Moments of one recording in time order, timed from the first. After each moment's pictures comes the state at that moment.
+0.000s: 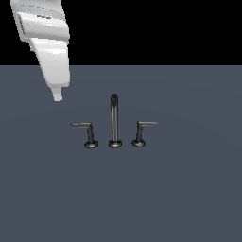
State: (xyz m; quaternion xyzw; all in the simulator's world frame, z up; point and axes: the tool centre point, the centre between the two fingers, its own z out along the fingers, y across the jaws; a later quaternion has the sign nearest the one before) arm -0.100 0.160 0.220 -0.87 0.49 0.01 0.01
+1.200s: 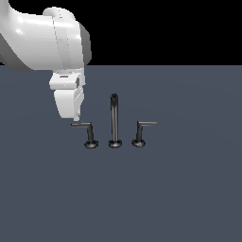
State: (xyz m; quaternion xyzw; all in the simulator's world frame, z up) arm -0.005 0.158 0.119 -0.75 0.66 0.00 0.00
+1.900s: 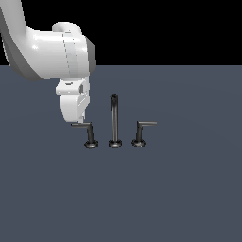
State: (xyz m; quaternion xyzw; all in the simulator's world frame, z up) arm 0.017 0.151 0.097 -0.72 0.70 0.00 0.00
